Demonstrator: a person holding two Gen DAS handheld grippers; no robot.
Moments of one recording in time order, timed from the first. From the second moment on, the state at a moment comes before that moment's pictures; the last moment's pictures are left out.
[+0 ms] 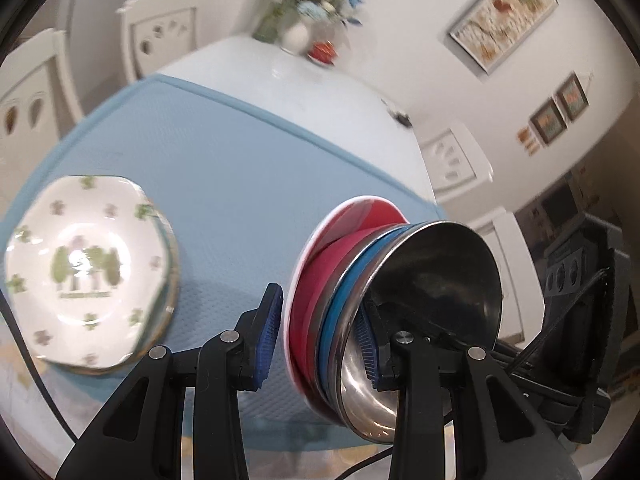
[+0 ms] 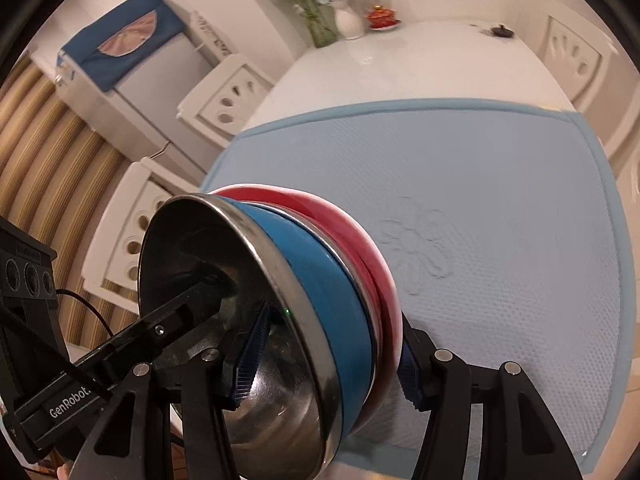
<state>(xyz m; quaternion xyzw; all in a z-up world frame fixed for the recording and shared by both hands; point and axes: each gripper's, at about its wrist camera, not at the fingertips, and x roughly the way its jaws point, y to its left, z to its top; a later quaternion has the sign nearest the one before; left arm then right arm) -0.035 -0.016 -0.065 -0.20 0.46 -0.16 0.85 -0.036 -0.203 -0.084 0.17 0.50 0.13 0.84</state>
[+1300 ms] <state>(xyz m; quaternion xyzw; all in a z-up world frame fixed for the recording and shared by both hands) 0.013 0.194 -0.127 -0.20 0.52 -0.19 0.81 0.023 0.024 -0.141 0.17 0.59 0.08 0.78</state>
